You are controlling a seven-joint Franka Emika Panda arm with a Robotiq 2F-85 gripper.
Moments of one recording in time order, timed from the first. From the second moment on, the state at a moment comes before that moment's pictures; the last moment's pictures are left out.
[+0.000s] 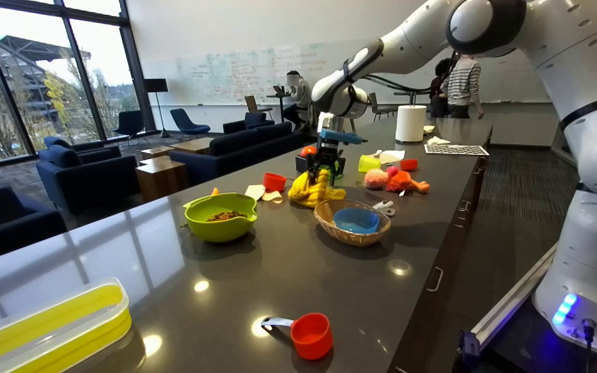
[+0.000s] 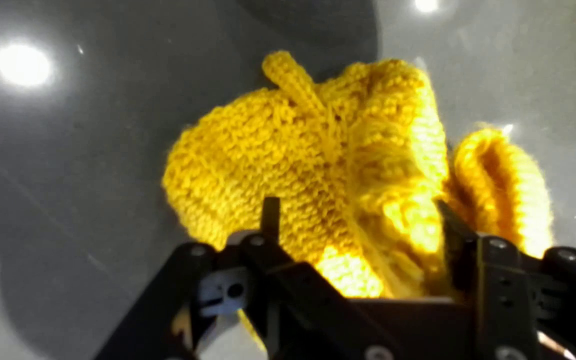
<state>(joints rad) 0.02 0.57 0.05 -1.59 0.34 2.05 0.21</state>
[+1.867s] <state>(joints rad) 0.05 0.66 0.00 -1.50 0.24 2.19 0.38</state>
